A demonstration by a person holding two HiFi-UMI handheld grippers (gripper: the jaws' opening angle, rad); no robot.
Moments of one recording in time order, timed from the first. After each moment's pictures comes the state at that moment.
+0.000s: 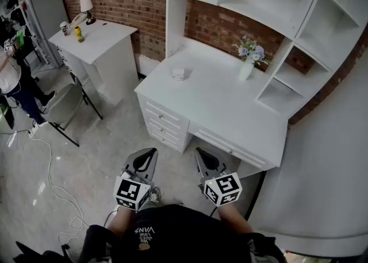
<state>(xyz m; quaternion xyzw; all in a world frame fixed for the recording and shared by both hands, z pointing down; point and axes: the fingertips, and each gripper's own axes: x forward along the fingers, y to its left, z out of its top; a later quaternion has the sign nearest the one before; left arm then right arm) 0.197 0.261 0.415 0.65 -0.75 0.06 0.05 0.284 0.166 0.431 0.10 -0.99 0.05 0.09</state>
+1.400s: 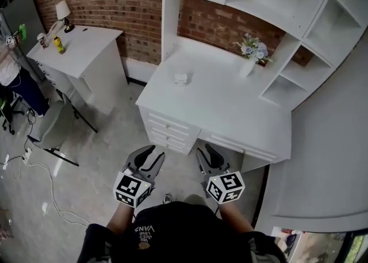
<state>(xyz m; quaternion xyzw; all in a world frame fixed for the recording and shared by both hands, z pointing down) 0.052 0.239 0.446 0.75 -0.66 0.05 0.10 0.155 0.150 0.457 0.22 -0.97 0.10 0.09</state>
